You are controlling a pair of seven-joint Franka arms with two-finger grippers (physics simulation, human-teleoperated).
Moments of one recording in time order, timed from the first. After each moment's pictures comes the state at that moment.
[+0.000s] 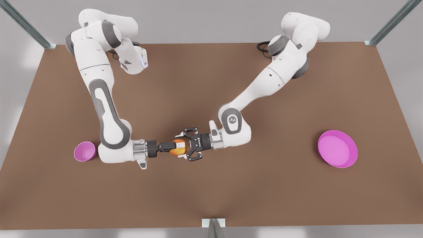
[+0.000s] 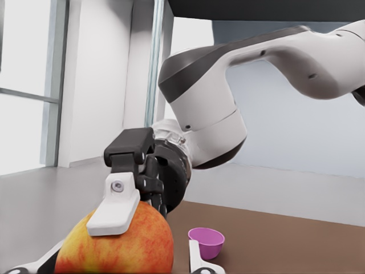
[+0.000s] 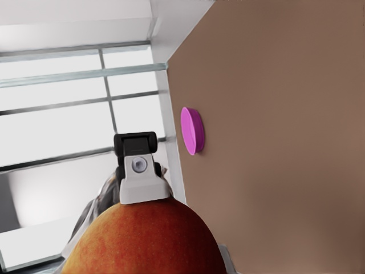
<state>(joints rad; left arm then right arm) -0.40 1.10 -0.59 -0.94 -1.50 2.55 2.06 0.10 0.69 0.18 -1.44 1.32 1.83 -0.34</state>
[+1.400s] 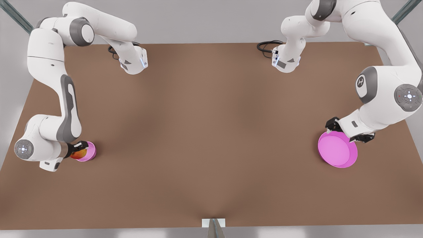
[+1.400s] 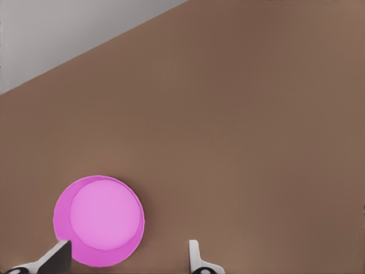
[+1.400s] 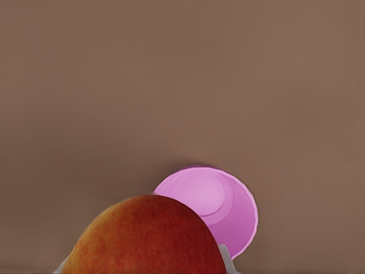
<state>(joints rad) -0.01 0.33 -0.04 -1.29 0.05 1.61 0.37 -0.33 0.62 0.17 -1.48 -0.16 1.85 -0.60</state>
